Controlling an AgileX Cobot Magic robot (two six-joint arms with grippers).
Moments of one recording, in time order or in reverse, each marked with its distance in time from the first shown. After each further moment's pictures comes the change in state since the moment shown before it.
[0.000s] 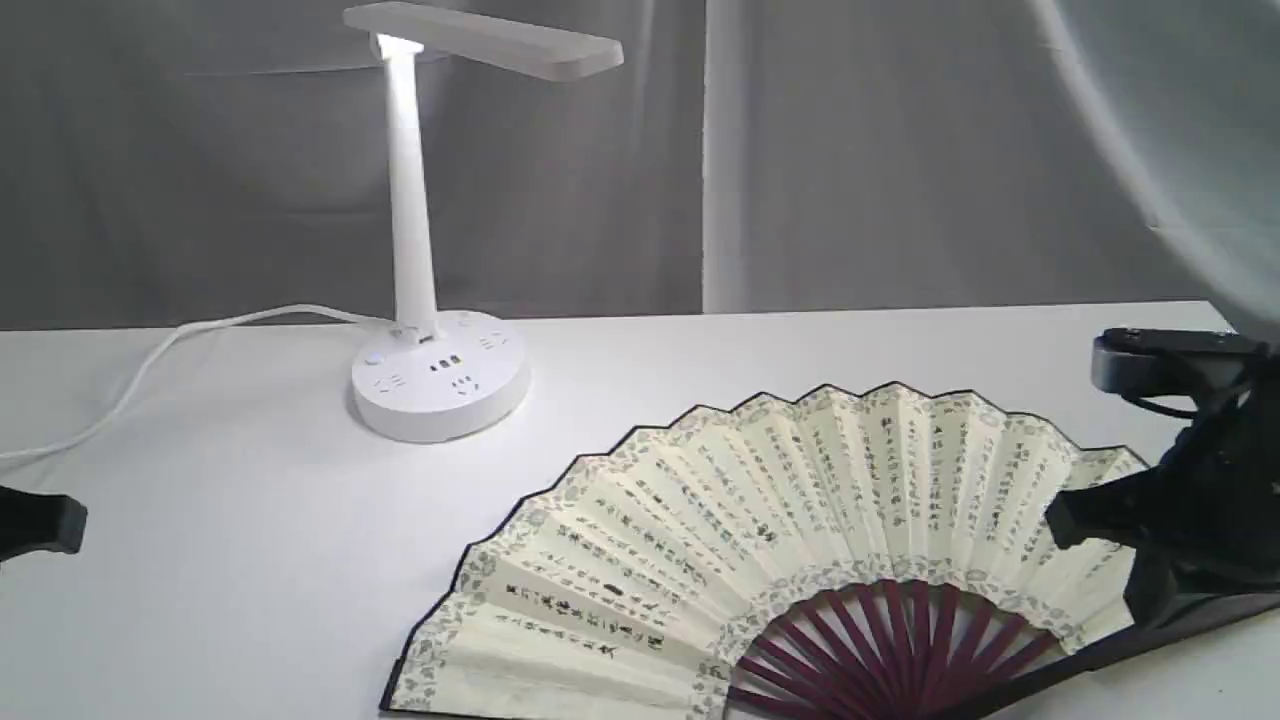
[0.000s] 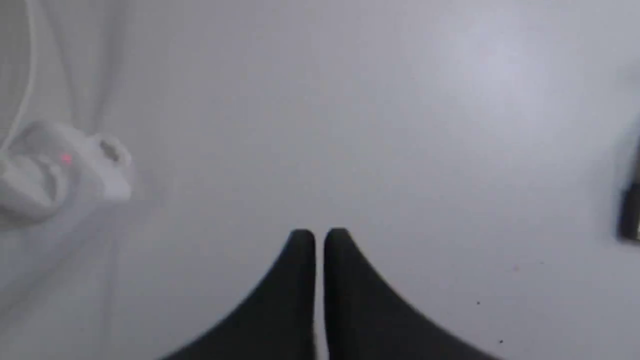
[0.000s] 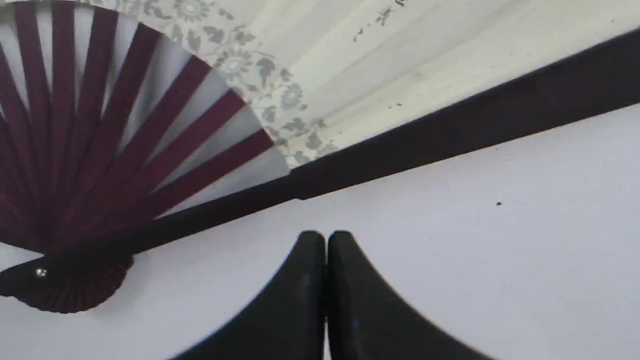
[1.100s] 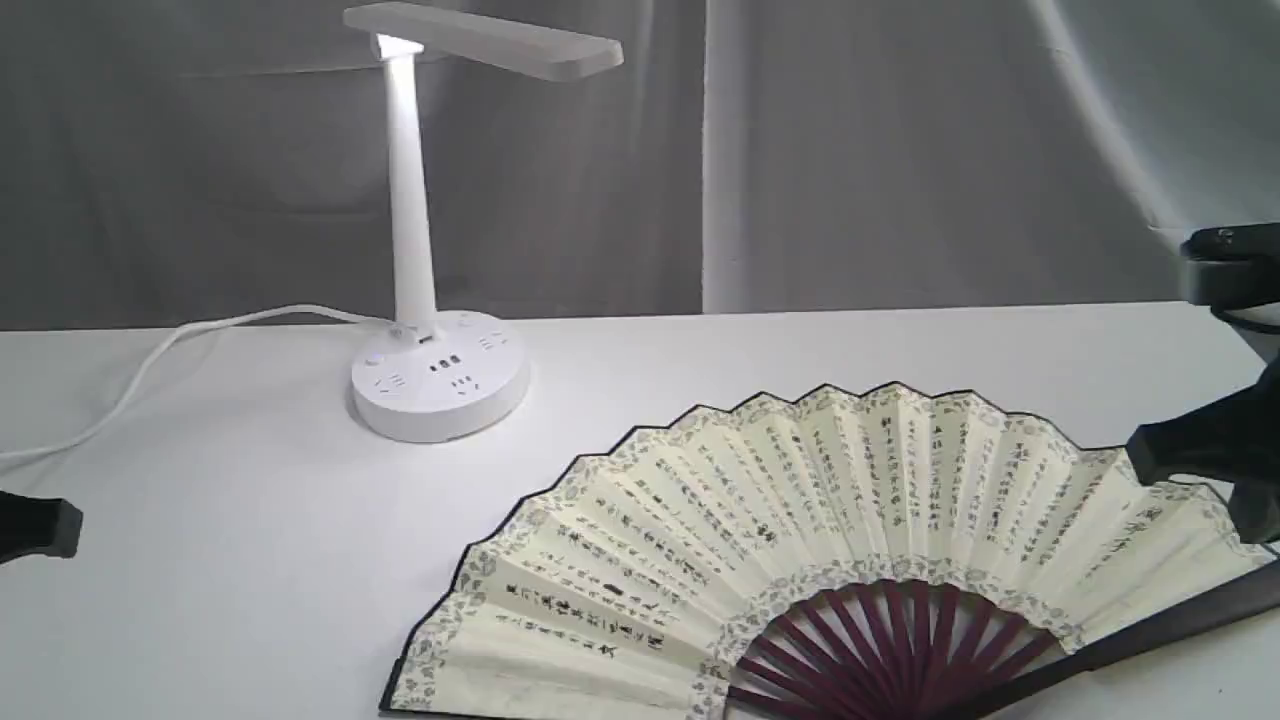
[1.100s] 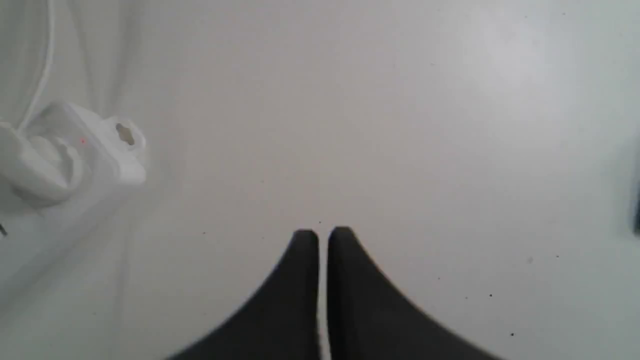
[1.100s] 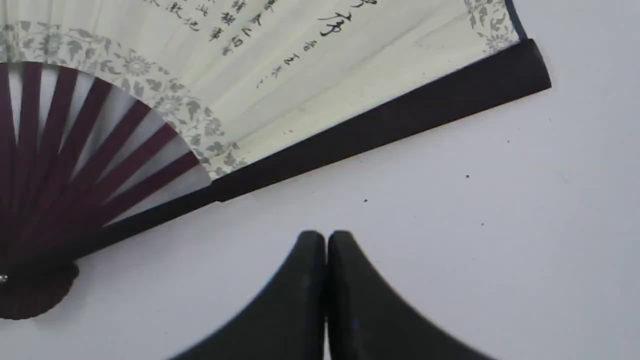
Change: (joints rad) left arm 0.000 0.000 0.000 0.025 0.011 -0.023; right arm 0.017 -0.201 0.001 -0.235 0.031 0.180
